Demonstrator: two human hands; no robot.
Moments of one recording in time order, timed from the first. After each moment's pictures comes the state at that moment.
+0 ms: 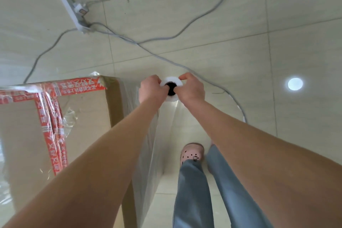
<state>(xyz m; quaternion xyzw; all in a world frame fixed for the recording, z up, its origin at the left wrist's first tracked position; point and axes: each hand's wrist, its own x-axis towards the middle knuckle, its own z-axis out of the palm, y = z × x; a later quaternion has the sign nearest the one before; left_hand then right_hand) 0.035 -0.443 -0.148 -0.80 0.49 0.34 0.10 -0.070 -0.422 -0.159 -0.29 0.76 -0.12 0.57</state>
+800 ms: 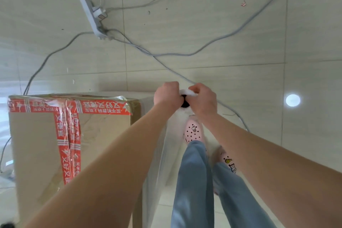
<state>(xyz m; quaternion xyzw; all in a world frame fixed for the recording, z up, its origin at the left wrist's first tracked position) 0.056 -0.522 -0.140 -0.70 0.60 0.31 0.23 -0.044 -0.492 -0.152 -0.36 0.76 -0.09 0.53</state>
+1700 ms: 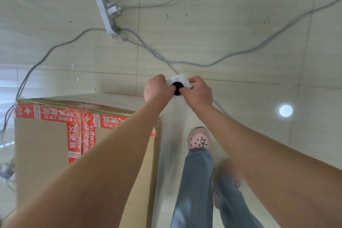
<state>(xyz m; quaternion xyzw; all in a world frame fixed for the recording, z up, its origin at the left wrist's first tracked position) 0.153 -0.592 -0.150 -0.82 0.44 0.36 0.09 0.039 -0.578 -0.154 -0.36 0.75 -0.07 0.56</state>
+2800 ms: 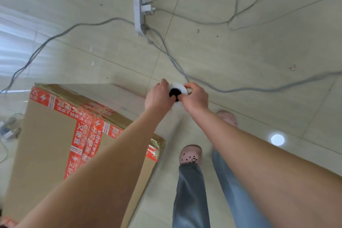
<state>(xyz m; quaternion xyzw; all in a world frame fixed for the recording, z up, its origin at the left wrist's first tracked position) 0.200 -0.640 -0.149 -0.84 0.40 0.37 0.10 0.098 -0.667 -0.152 -0.44 0.68 0.03 0.58</state>
